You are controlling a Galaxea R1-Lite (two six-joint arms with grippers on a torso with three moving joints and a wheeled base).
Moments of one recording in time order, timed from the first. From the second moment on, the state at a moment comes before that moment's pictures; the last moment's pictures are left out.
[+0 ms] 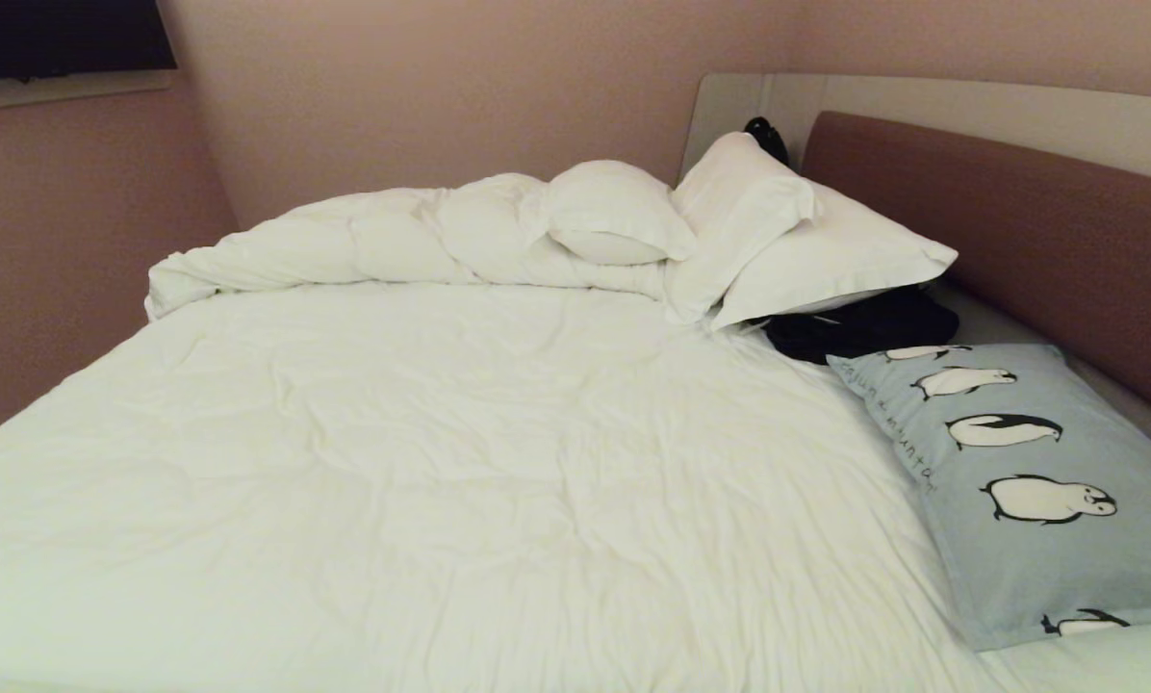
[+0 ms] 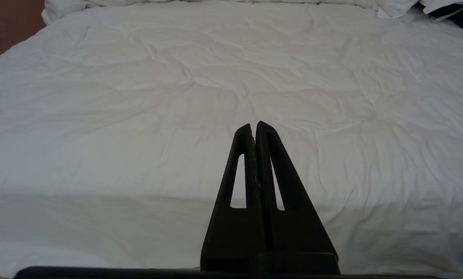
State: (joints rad) left arm 0.00 0.00 0.00 -0.01 0.02 0.00; right arm -0.92 1.54 -0.93 -0.29 0.63 0.05
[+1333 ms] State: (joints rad) left arm 0.00 0.00 0.00 -0.01 0.02 0.00; right arm -0.16 1.29 -0.96 0.18 0.32 0.27
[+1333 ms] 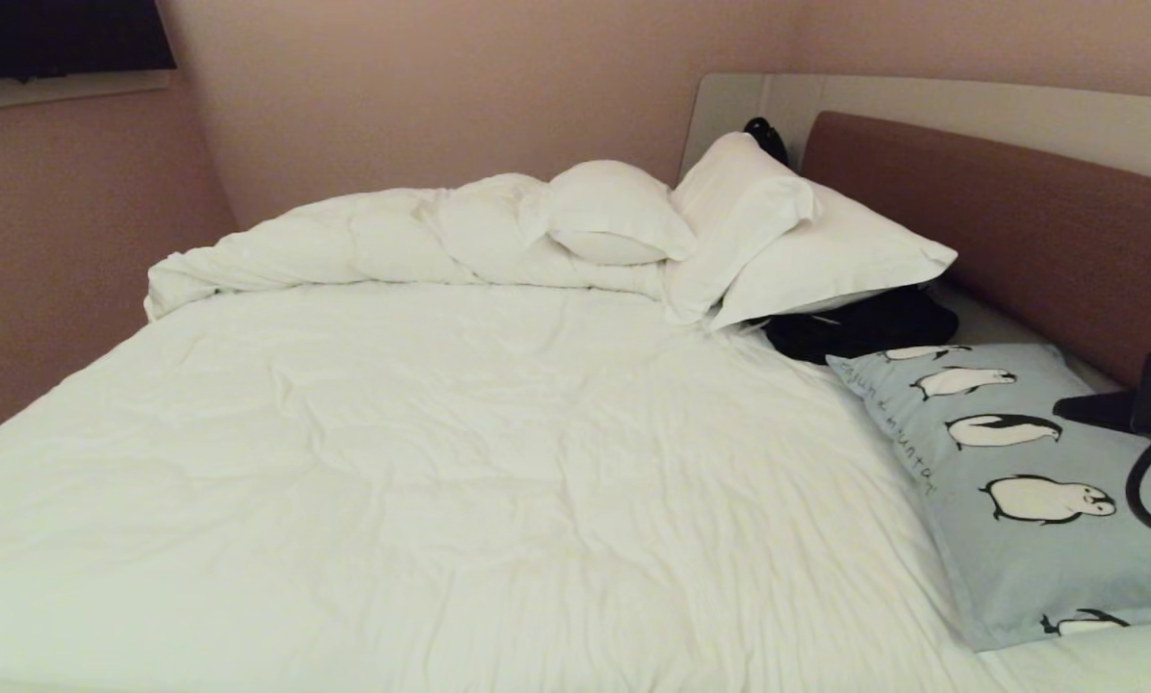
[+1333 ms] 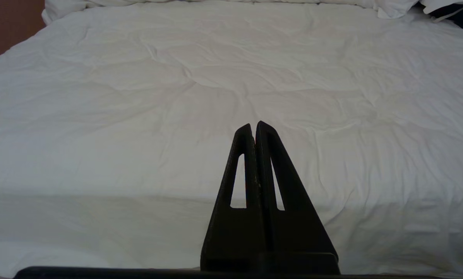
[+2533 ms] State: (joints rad) left arm 0.00 0.00 0.00 -0.01 0.02 0.00; right arm -0.12 0.65 -0.81 0.56 0.46 0.23
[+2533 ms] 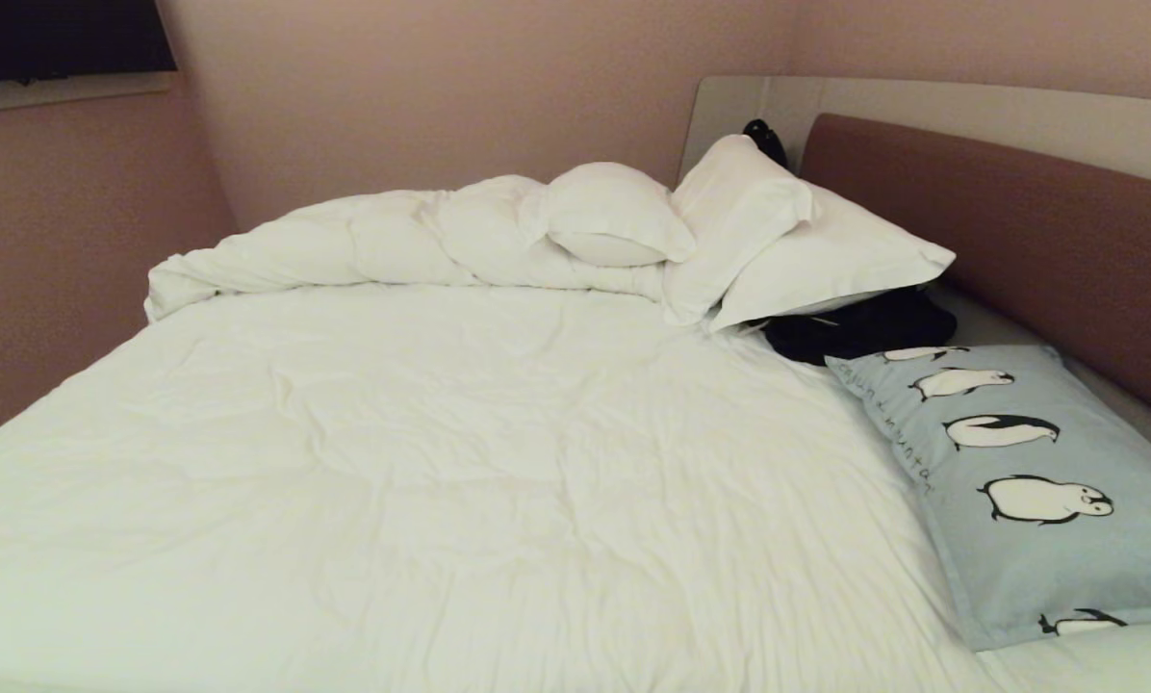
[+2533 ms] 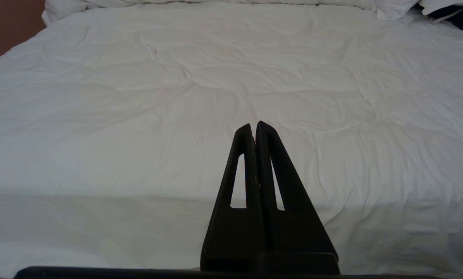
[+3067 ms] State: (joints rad) left arm 0.00 0.00 0.00 -0.01 0.02 0.00; right arm -0.12 0.42 -0.78 0.56 0.46 0.23
